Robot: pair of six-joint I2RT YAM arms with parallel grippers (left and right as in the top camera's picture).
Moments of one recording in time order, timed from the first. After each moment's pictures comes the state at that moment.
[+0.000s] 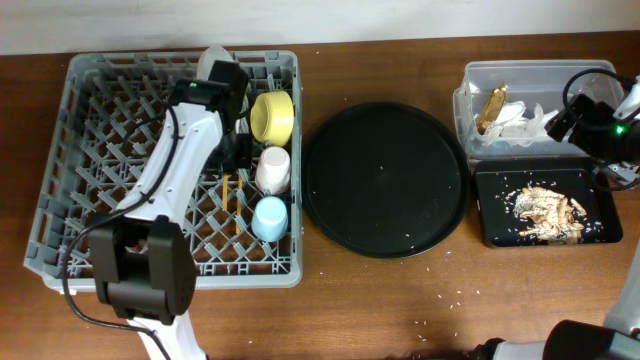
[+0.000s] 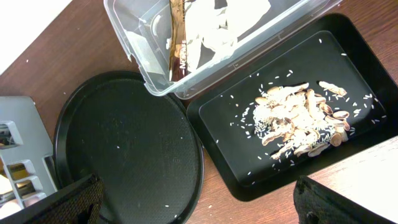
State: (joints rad) left arm -0.20 1.99 1.73 -1.27 -0.15 -0.20; right arm -0.46 1.56 1.78 -1.33 -0.23 0.21
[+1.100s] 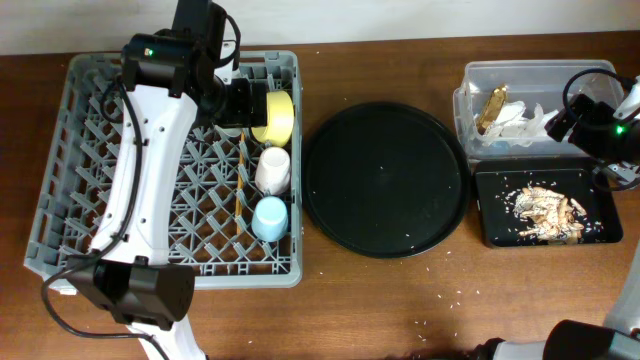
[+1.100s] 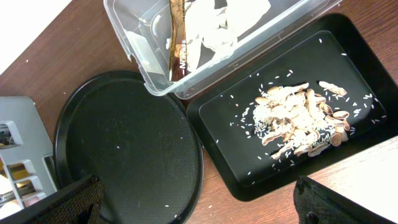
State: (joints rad) left arm -0.21 1.96 2.22 -1.48 0.05 -0.19; right arm -0.46 1.56 1.78 -1.33 -0.23 0.21
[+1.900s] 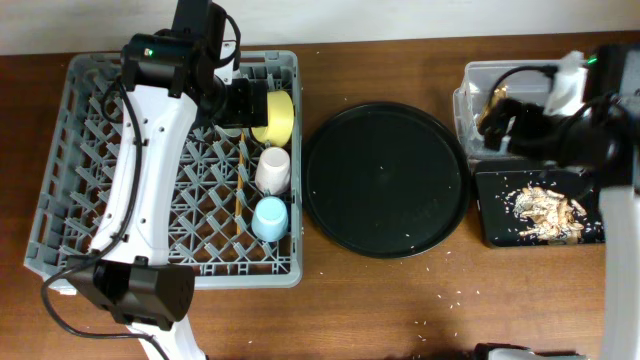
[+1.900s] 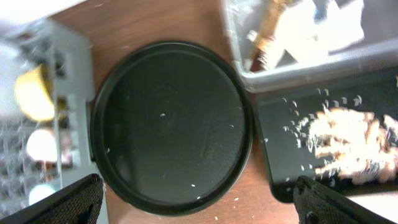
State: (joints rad) left arm -0.21 1.96 2.22 -1.48 0.05 -0.19; right arm -0.10 1.41 1.78 -1.33 -0.17 0.18
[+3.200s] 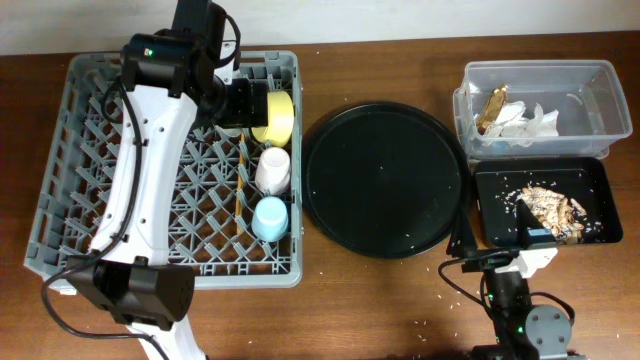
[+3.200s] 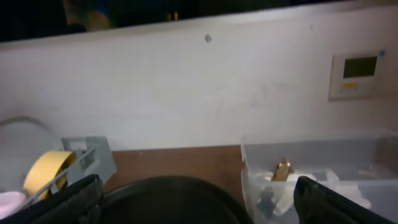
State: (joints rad) left arm -0.21 1.96 2.22 -1.48 0.06 -0.19; right arm 0.01 0.04 0.10 0.10 -0.04 0.11
